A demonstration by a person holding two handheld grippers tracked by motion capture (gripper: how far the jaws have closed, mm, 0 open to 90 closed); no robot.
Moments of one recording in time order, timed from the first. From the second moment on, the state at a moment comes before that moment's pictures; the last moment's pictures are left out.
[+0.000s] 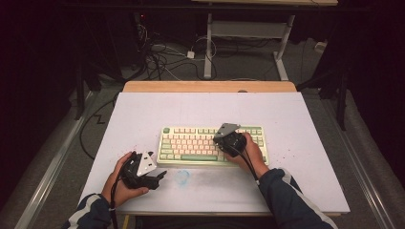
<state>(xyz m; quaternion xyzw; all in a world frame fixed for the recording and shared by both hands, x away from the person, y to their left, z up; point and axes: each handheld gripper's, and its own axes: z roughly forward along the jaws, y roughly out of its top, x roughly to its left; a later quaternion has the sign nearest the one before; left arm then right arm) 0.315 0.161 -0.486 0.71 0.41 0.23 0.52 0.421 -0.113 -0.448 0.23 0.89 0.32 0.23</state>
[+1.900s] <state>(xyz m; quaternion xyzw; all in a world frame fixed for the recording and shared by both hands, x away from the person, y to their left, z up) 0.318 0.162 -0.481 0.70 0.43 0.26 0.51 0.334 -0.208 -0.425 0.24 0.81 0.42 0.32</state>
